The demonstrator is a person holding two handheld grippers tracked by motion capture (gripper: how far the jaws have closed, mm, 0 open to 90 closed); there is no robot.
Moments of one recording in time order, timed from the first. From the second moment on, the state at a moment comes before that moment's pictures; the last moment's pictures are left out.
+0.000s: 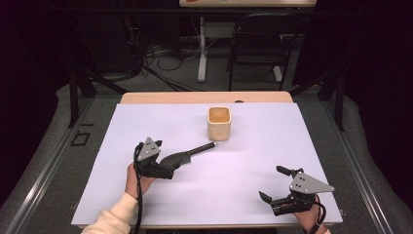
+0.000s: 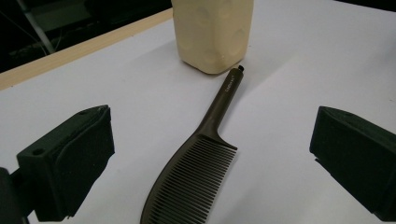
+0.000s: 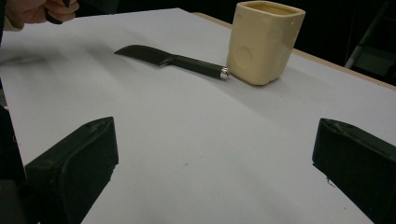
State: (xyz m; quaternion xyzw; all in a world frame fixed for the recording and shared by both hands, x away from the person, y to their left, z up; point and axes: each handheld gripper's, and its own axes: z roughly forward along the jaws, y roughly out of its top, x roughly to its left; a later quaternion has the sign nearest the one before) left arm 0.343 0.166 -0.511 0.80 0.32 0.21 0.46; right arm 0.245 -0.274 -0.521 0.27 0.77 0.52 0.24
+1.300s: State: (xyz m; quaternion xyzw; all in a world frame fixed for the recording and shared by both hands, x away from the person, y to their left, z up) left arm 0.394 0.106 -0.512 0.82 0.34 0.19 0.43; right arm 0.244 -0.275 -0.521 0.27 0.77 0.52 0.24
